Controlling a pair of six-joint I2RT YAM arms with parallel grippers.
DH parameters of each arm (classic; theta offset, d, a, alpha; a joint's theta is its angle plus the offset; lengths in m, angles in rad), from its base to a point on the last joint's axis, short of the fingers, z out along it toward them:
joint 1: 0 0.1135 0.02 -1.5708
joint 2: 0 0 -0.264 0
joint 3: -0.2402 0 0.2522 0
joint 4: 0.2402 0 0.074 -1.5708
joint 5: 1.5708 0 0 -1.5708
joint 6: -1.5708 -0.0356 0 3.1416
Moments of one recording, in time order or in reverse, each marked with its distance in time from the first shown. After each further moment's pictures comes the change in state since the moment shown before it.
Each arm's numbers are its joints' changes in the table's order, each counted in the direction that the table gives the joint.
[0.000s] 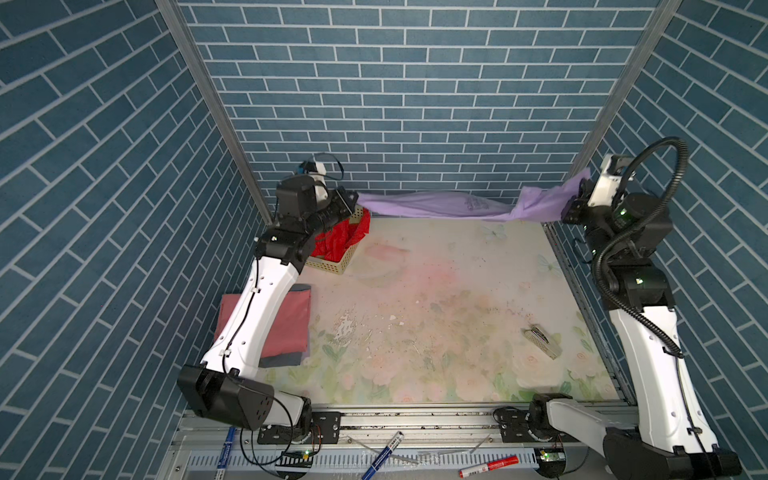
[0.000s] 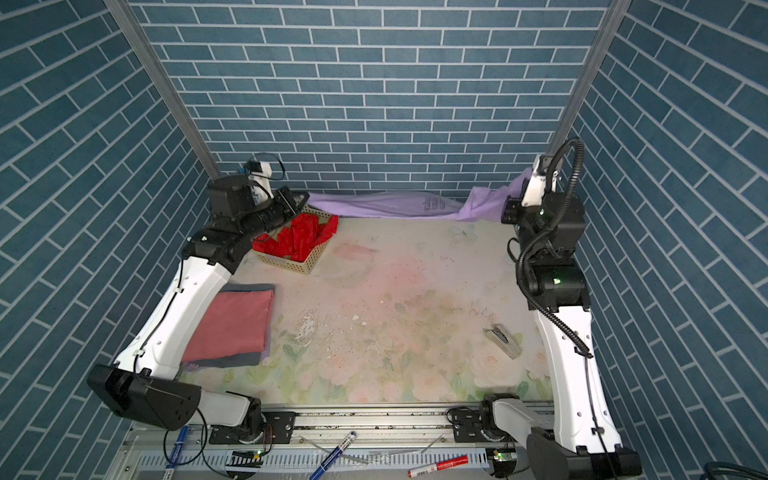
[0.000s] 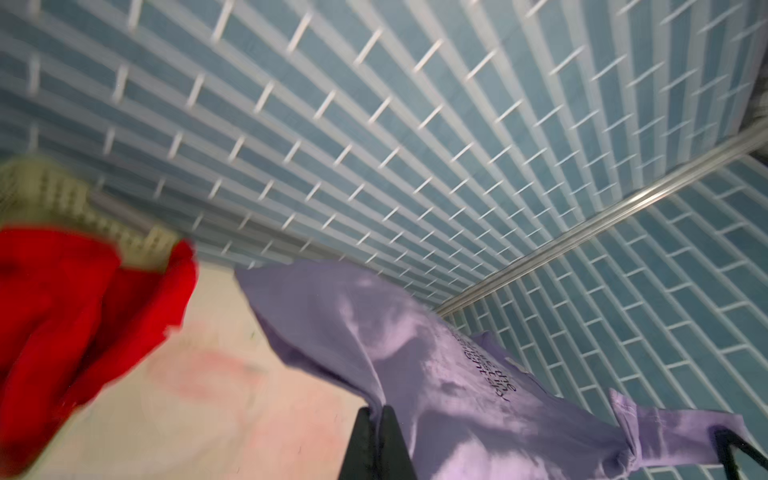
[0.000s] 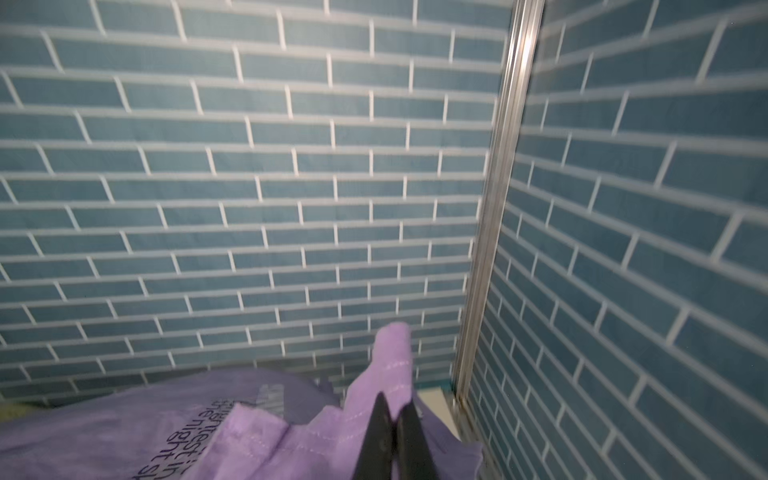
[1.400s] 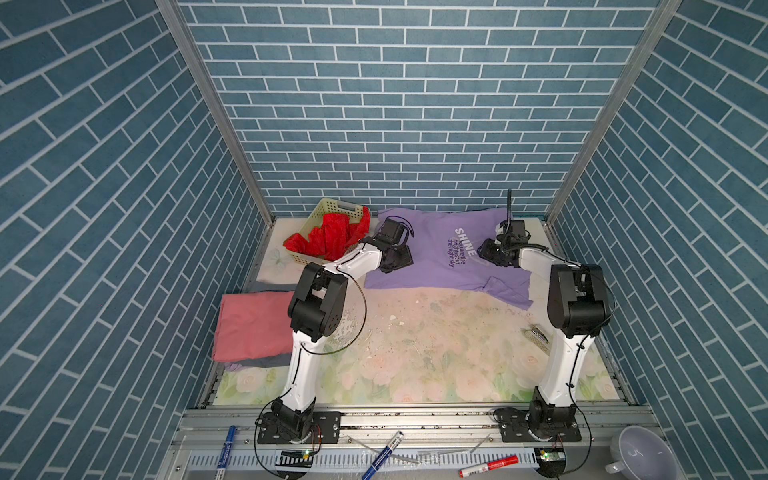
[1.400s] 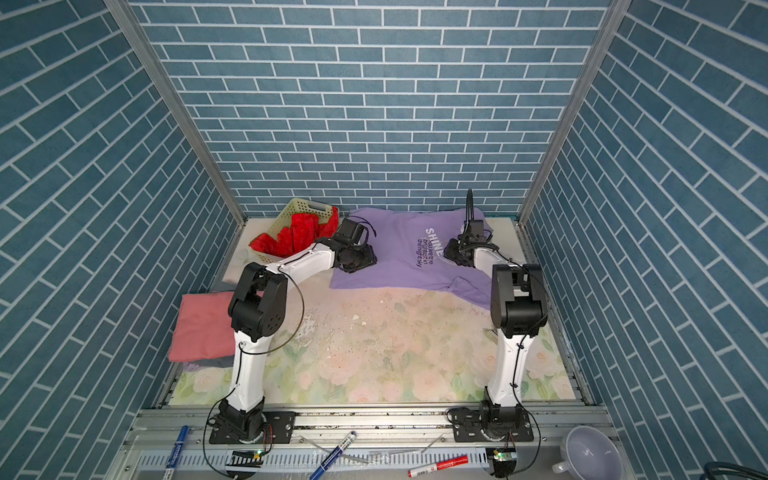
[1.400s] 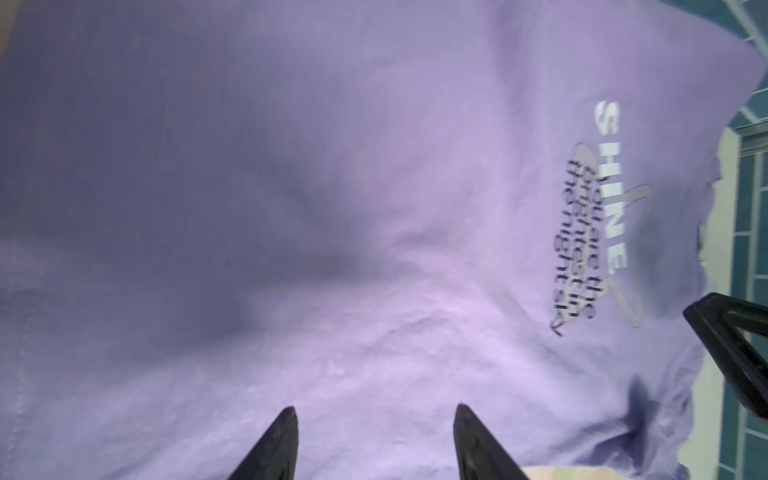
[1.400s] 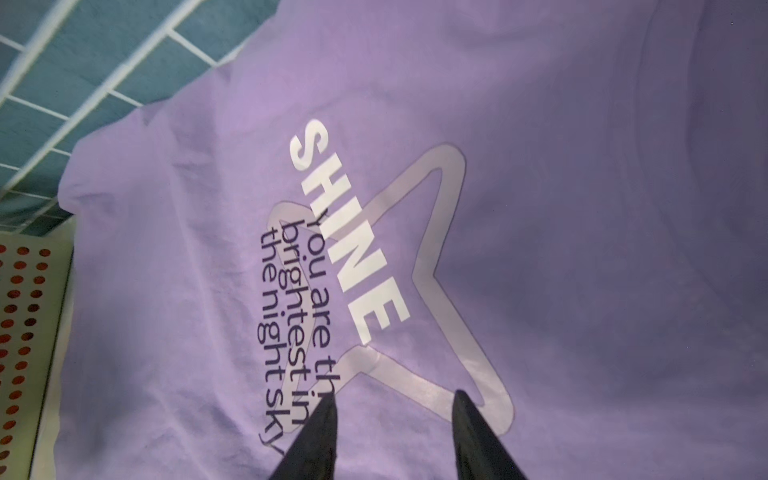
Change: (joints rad) left arm -0.239 0.808 -0.243 0.077 -0.162 -0.047; right arm 0.011 0.963 -0.019 -0.163 -0.449 -0.446
